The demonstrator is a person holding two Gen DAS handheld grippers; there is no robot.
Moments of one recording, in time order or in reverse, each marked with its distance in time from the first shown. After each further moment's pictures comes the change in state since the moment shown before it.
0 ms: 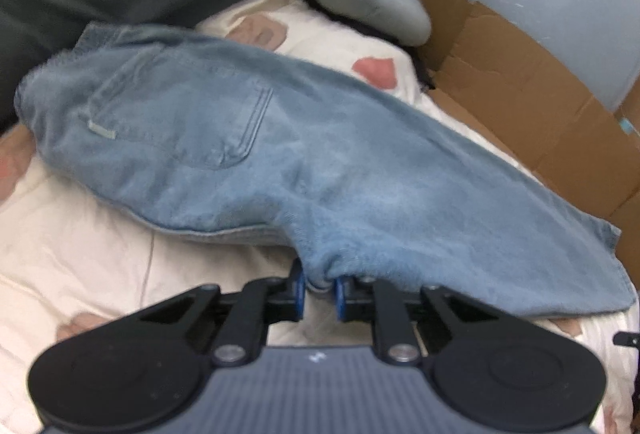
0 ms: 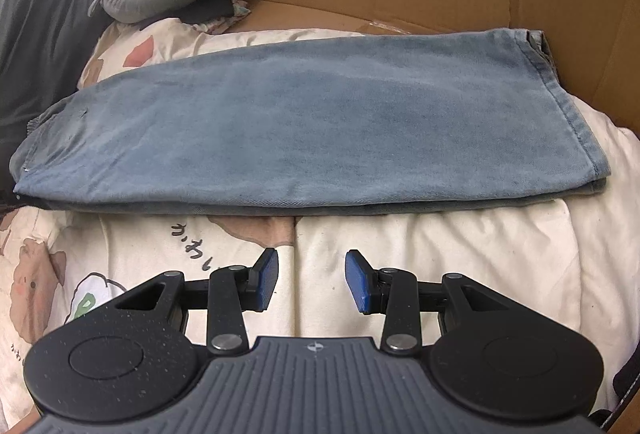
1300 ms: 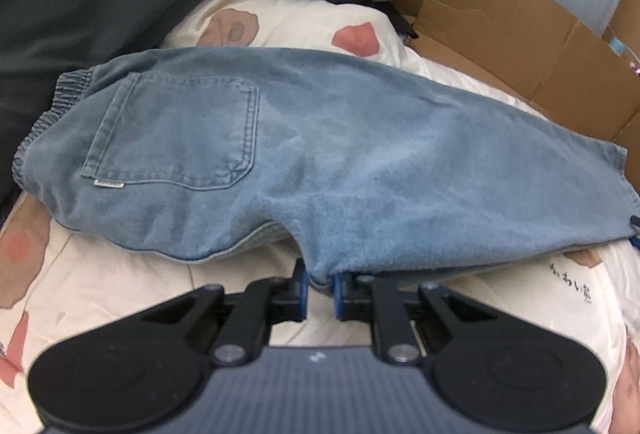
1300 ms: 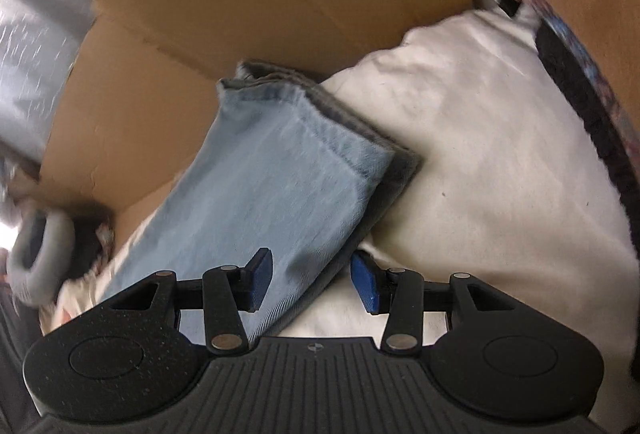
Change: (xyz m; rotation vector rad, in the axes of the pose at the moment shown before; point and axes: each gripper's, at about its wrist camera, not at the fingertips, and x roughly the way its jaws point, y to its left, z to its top) left arm -0.018 -0.006 0.043 0.234 0.164 0.041; right arm 0.029 -0.168 -0.020 0.807 -0.342 -0.033
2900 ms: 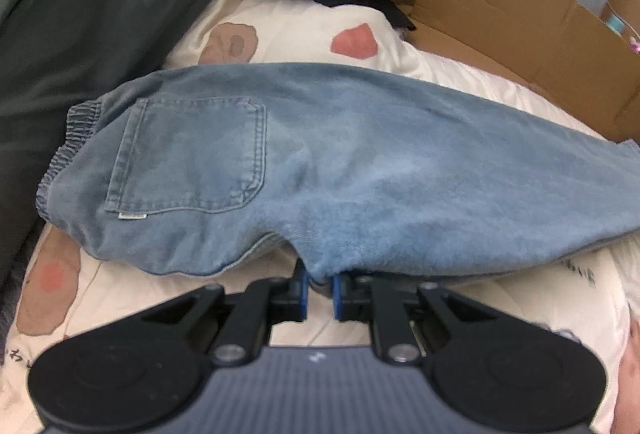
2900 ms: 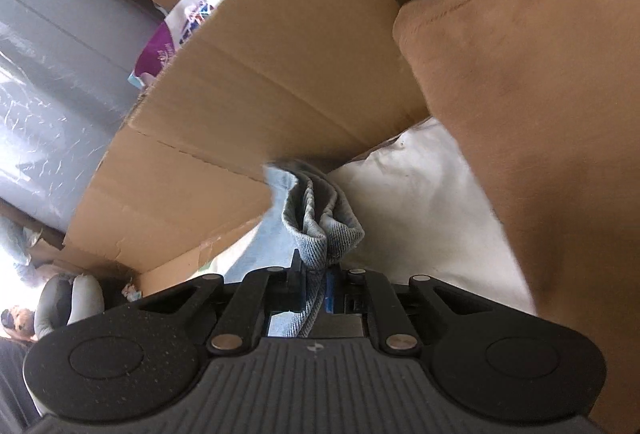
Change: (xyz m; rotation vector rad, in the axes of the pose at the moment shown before) left arm -0.026 0.001 0.017 0.079 0.053 0.039; right arm -0.060 0.021 0.046 0.058 -0.075 -0.026
